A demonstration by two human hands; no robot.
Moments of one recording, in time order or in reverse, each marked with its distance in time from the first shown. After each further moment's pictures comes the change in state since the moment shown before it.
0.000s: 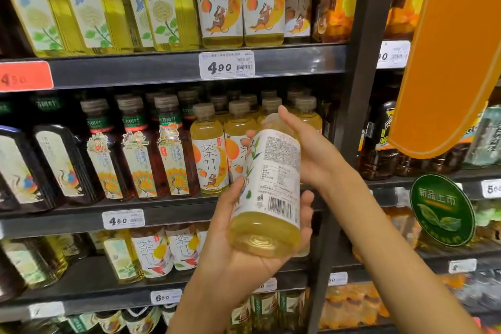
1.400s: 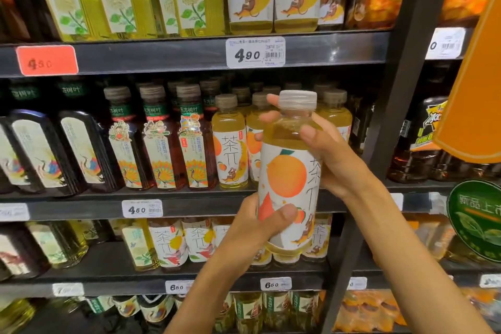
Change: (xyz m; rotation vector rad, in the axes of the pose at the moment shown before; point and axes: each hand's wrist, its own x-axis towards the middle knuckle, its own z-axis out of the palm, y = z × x) left_hand 0.016 0.015 -0.059 1.074 0.281 0.285; right_hand 0.018 0.027 -0.012 -0.308 -0.334 -0.448
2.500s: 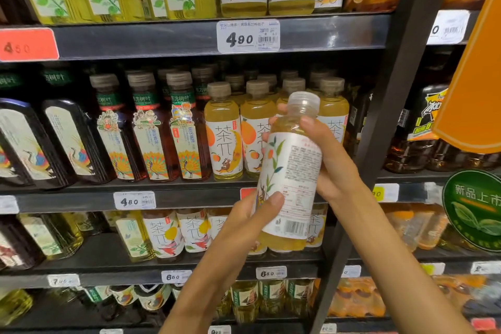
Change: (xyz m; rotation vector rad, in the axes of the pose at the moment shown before) left_hand -0.017 -0.004 0.000 -0.041 -0.011 -0.148; right_hand -0.006 0.027 -0.008 0.346 0.140 0.083
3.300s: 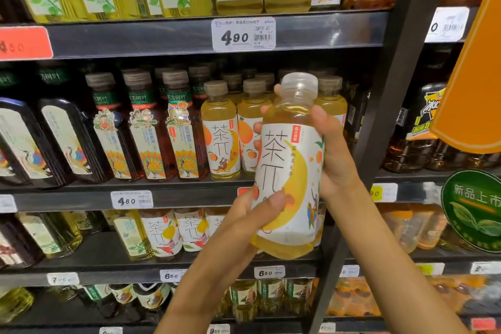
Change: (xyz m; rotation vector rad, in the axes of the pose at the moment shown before) left_hand -0.007 0.010 0.007 -0.148 -0.053 -0.027; right_hand 0.001 -0.005 0.009 0.147 -0.097 0.018
